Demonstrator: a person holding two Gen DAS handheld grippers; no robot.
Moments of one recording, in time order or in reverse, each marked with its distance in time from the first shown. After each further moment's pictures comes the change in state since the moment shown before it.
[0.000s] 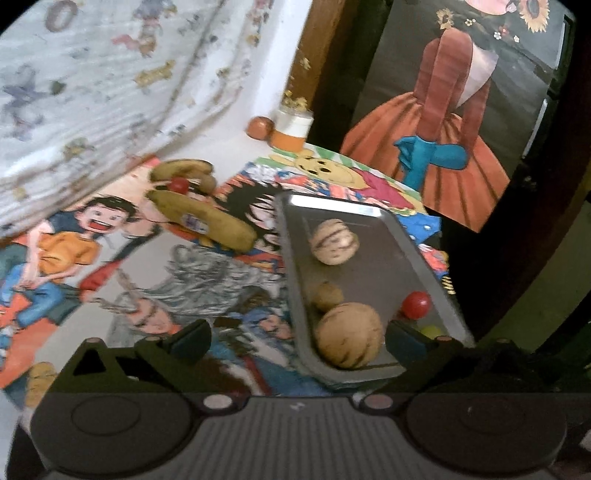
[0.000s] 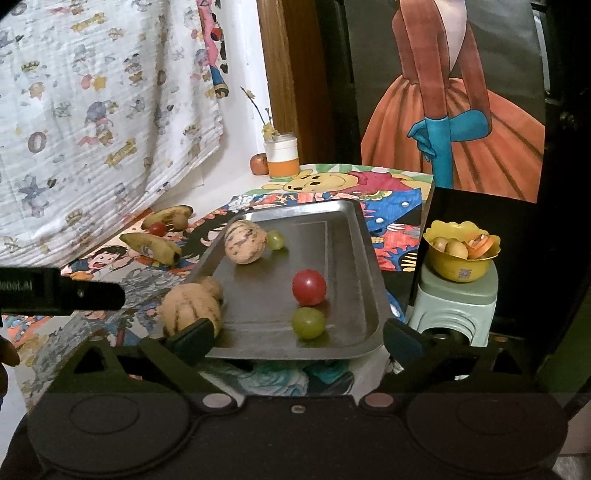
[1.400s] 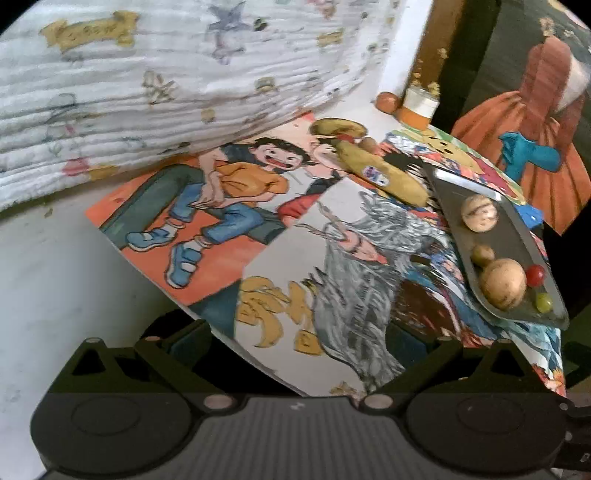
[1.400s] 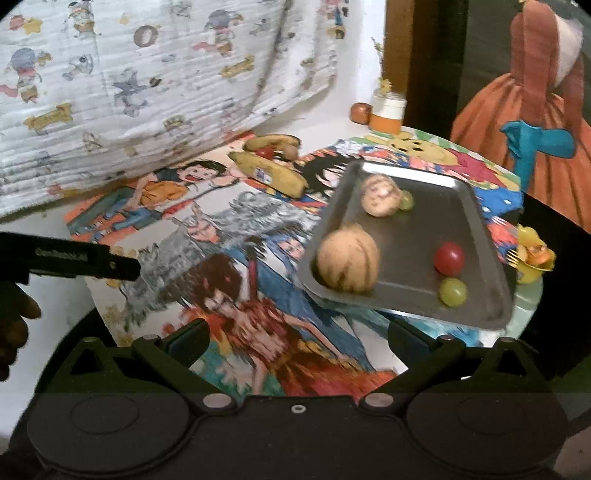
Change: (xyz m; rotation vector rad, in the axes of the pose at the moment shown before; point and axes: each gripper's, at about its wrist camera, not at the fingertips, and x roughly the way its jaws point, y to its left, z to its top) left arm -0.048 0.115 -0.033 -0.160 0.116 0.239; right arm -0.006 0.116 -0.002 -0.249 0.211 0.122
